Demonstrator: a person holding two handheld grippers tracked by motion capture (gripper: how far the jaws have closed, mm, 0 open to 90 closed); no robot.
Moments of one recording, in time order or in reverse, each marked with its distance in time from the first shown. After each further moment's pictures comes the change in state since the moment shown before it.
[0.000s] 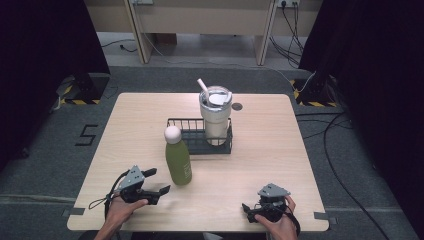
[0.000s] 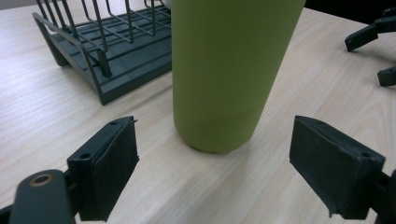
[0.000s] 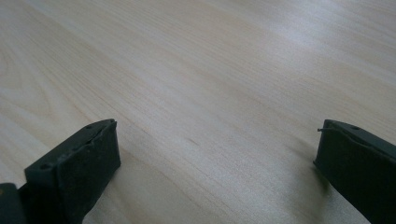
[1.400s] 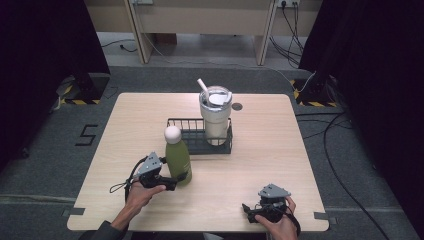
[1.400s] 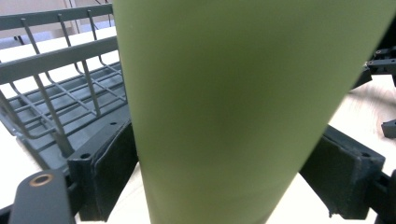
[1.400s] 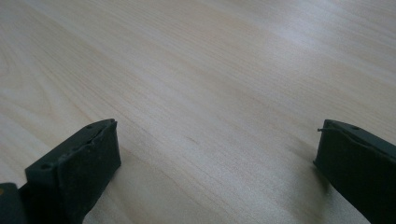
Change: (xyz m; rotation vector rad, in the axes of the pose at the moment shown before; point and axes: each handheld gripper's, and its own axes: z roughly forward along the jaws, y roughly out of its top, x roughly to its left) left arm -0.003 0.034 0.050 -0.090 -0.060 0.025; right arm 0.000 -0.002 0.000 -0.011 -0.002 -0.002
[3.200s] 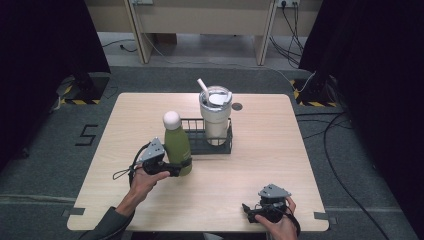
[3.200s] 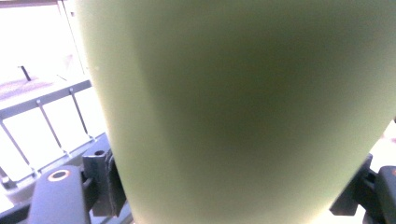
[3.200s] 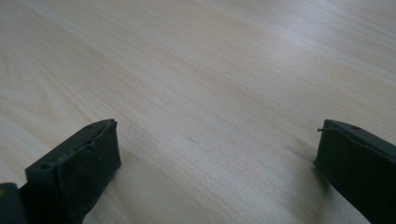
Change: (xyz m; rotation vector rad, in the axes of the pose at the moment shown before) left arm 0.008 0.047 0.009 -0.058 -0.018 0.043; right arm 0.000 0.000 0.000 -0.003 -0.002 0.007
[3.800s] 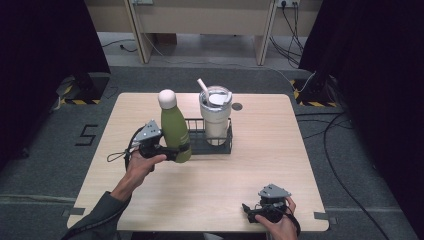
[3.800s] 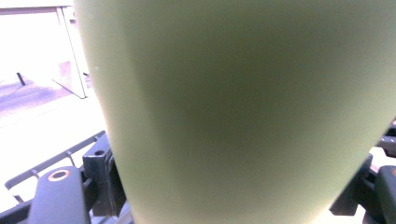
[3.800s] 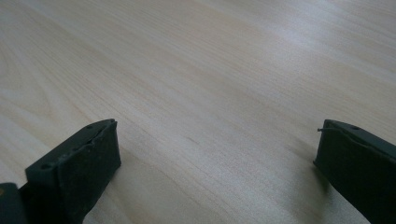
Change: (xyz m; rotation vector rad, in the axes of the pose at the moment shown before) left arm 0.024 0.047 -0.002 -0.017 -0.017 -0.027; right arm 0.000 0.000 0.000 0.001 0.001 -0.002
